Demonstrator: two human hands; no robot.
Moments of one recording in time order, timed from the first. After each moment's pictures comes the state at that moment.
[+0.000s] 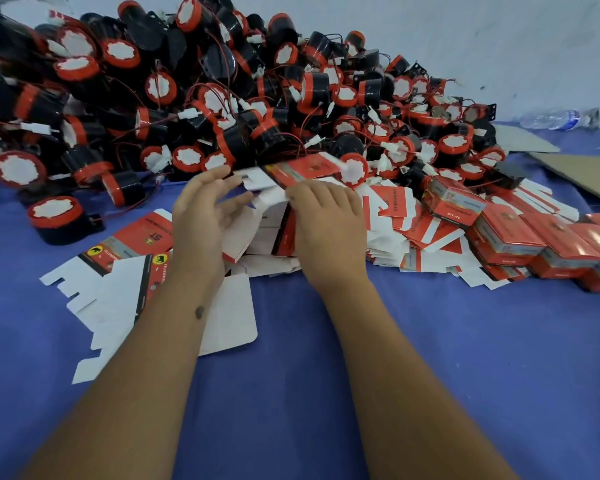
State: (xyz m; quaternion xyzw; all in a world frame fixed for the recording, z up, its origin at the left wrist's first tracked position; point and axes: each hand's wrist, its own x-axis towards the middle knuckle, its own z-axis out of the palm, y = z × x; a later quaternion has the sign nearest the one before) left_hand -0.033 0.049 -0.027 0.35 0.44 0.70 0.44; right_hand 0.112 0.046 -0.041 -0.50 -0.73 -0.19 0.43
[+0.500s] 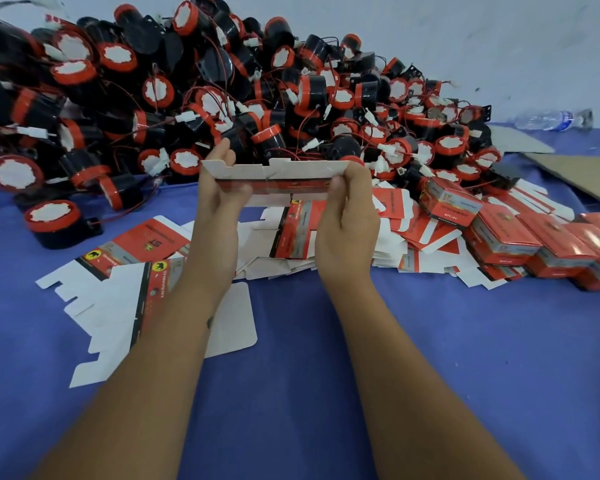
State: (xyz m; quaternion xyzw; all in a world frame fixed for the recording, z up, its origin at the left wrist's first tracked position) left_hand -0.024 0.042 -0.033 0.55 0.38 0.65 0.36; right_hand 0.114 0.042 -0.034 -0.43 -0.59 0.13 0.67
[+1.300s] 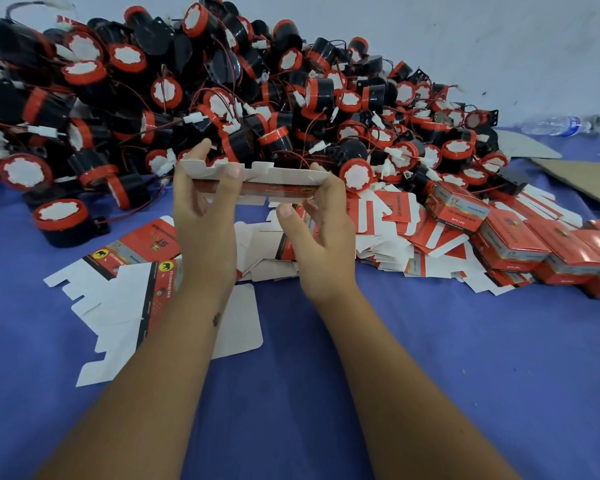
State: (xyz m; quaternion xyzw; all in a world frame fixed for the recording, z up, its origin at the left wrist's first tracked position) left_hand -0.023 0.039 -0.027 0.45 0.37 0.76 0.28; right_hand 0.096 0.031 -0.040 -0.37 -0.64 0.26 0.63
